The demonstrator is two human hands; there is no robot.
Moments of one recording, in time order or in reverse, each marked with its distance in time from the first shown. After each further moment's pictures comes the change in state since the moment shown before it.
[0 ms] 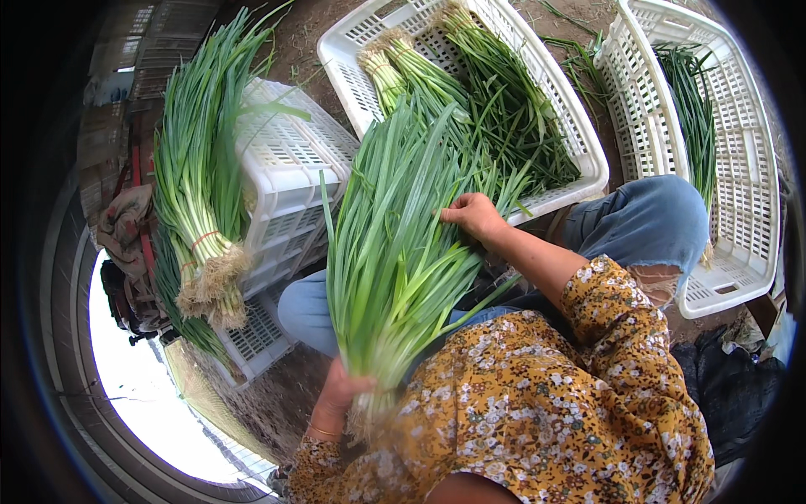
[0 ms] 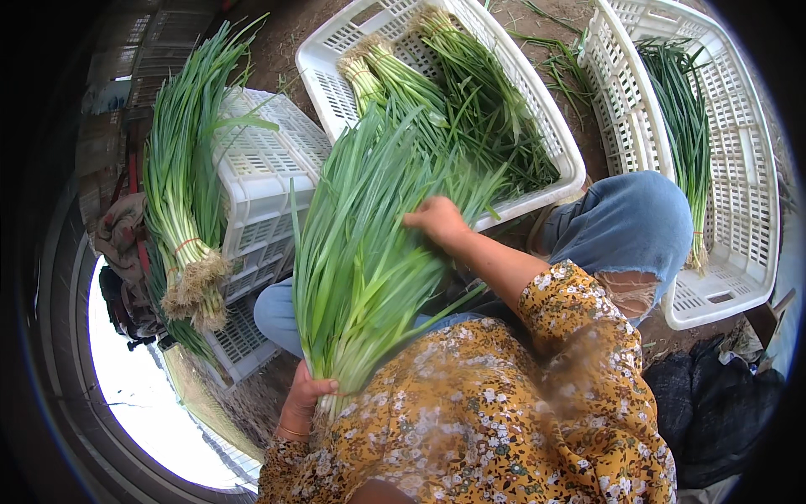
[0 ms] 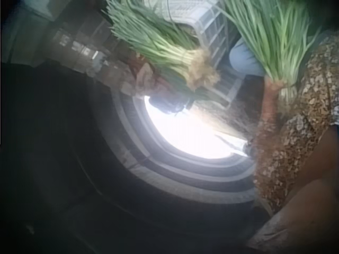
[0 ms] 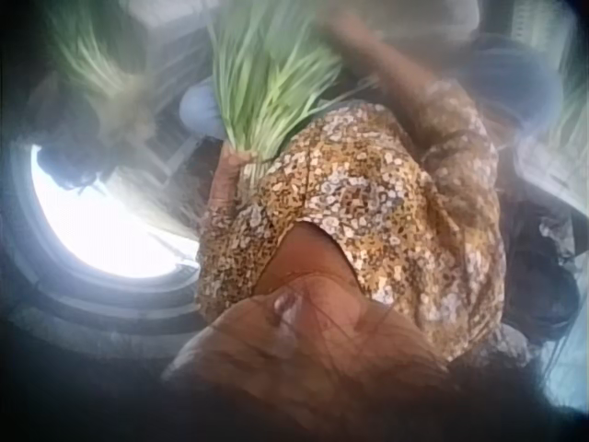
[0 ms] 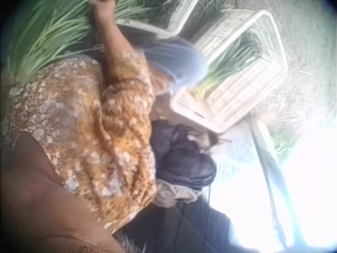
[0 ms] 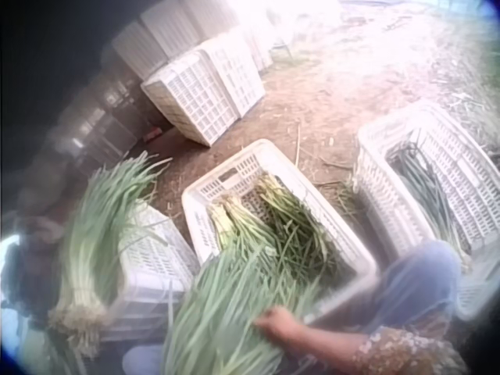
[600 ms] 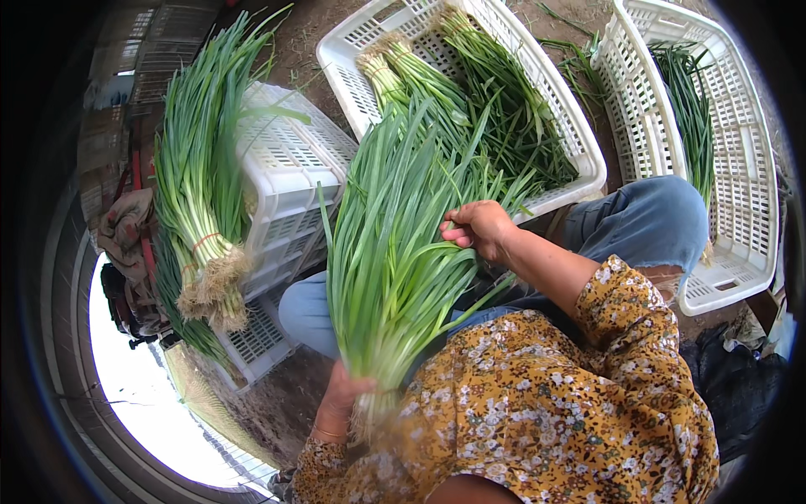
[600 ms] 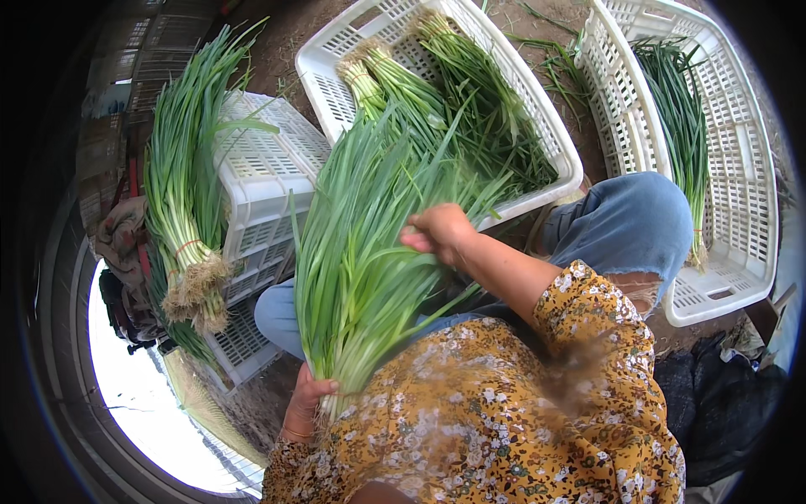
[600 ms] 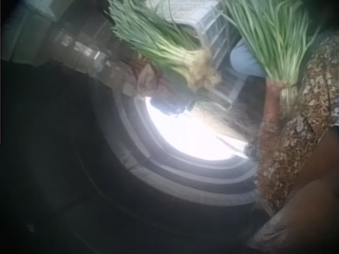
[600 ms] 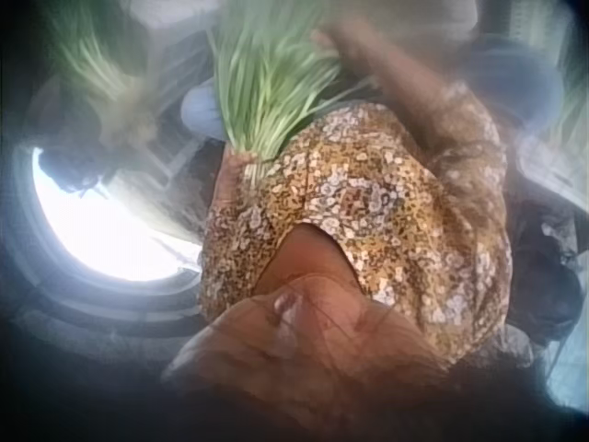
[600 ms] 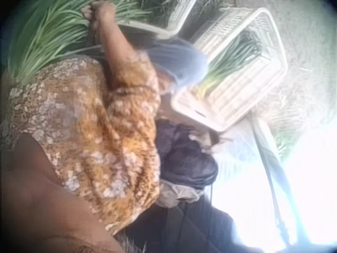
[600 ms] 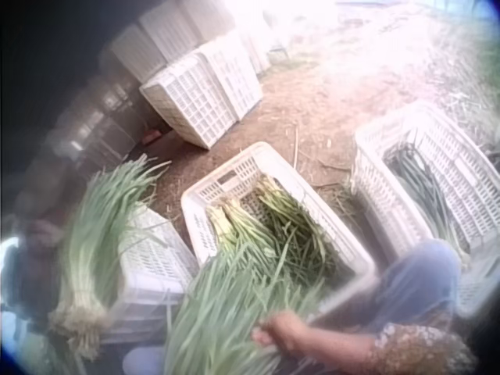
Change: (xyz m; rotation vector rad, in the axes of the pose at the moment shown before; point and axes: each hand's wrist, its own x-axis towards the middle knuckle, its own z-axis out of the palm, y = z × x) left_hand 0.001 -0.007 0.001 -0.053 -0.007 0.007; right_hand -0.031 -0.028 -0.006 0.663 -0.086 0.363
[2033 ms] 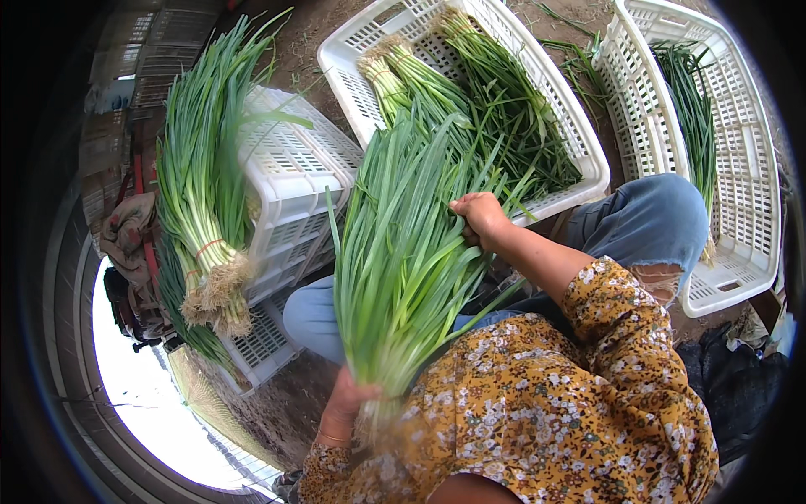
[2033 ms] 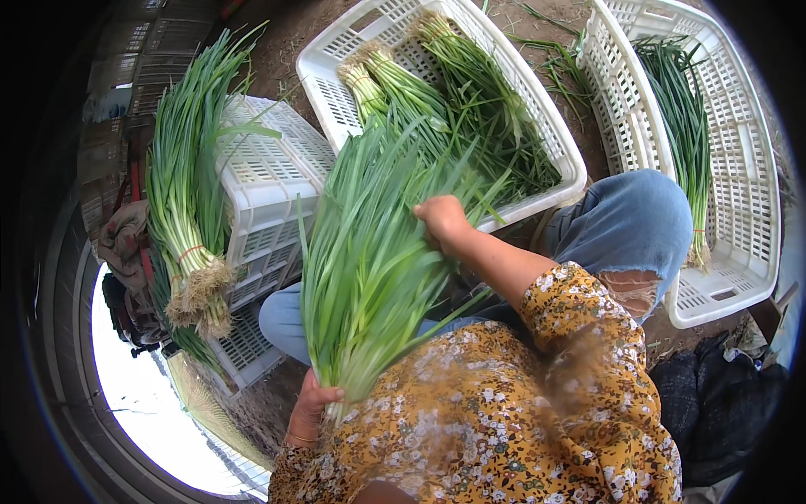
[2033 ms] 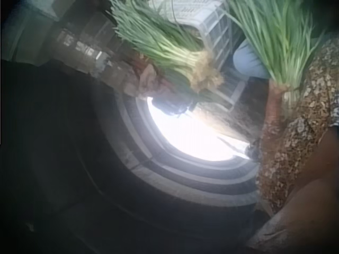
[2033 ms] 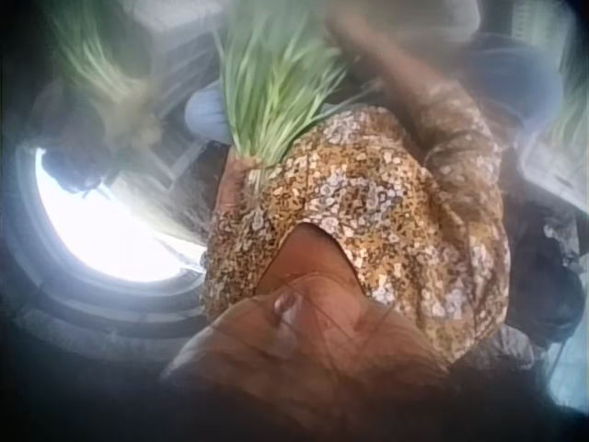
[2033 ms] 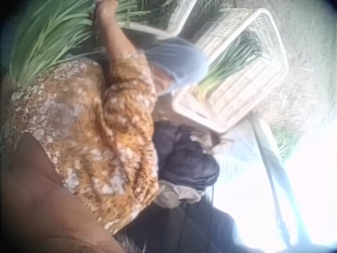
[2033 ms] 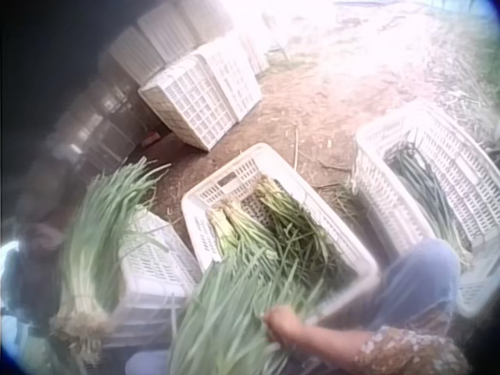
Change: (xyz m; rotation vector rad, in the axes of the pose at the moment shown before) left_hand -0.002 0.001 -0.003 0.000 -0.017 -0.045; right_hand 0.032 0.001 -0.004 -0.154 0.057 -0.165
